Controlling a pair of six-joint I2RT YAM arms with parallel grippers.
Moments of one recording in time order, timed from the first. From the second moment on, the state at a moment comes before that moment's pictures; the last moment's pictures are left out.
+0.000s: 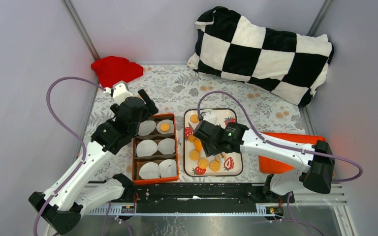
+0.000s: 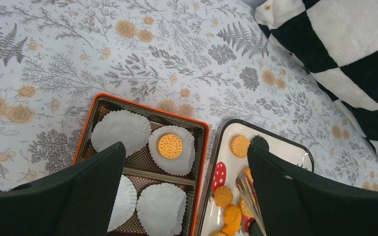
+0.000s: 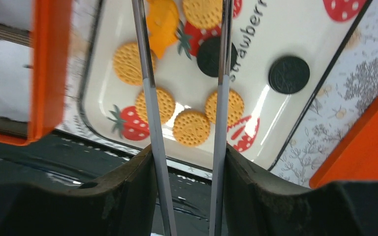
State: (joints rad) left arm -0.59 0.93 1.05 -0.67 -0.62 -0.78; right arm 1.12 1.39 1.22 -0.97 0.36 0.65
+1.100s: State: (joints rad) left arm -0.59 0.88 0.99 -0.65 -0.61 -0.77; right arm 1.03 1.67 1.26 -0.85 0.40 0.59
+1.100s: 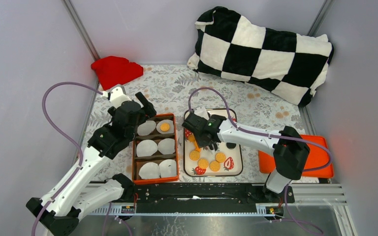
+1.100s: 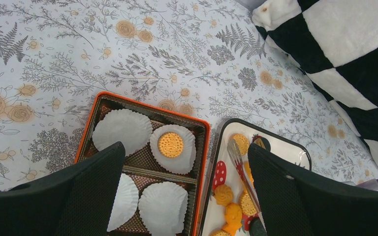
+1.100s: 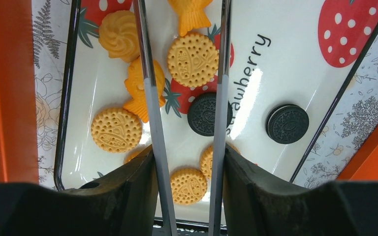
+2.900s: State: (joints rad) left arm -0.21 0.90 1.16 -0.69 -0.49 -0.72; right arm 1.21 2.08 1.91 -0.91 0.27 0.36
